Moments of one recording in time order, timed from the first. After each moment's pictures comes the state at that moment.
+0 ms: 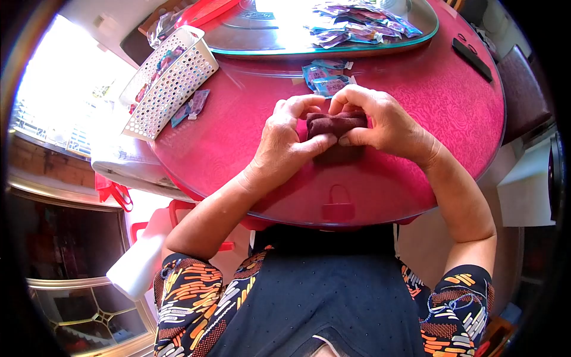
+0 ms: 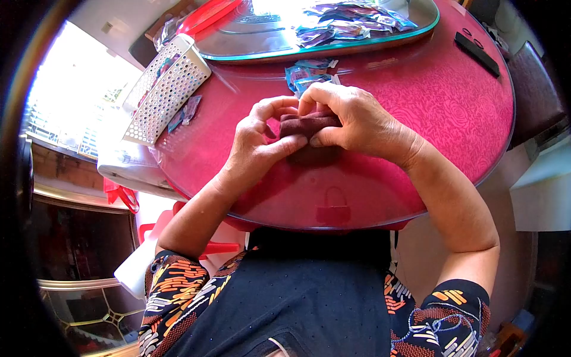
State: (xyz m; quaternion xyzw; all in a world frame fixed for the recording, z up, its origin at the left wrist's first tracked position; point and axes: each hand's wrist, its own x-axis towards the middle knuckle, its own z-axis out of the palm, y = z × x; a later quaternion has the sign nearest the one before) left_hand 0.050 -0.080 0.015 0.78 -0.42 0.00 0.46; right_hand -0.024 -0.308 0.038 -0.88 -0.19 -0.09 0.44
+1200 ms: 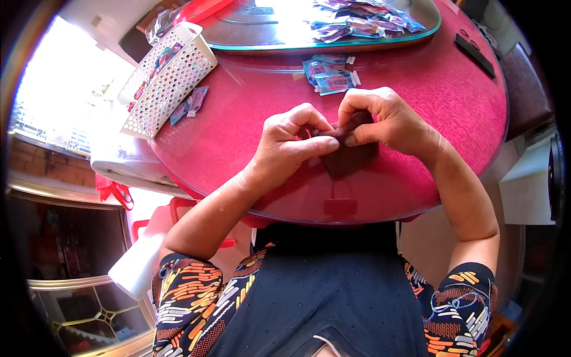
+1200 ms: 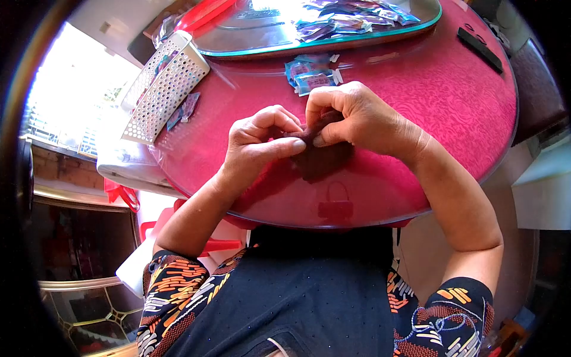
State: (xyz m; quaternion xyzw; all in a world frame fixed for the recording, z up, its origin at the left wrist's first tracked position) left_hand 0.052 -0.075 0.005 0.64 -0.36 -0.23 0.64; right_hand -0.025 -0.314 0.045 -0.84 -0.16 0.03 0.51
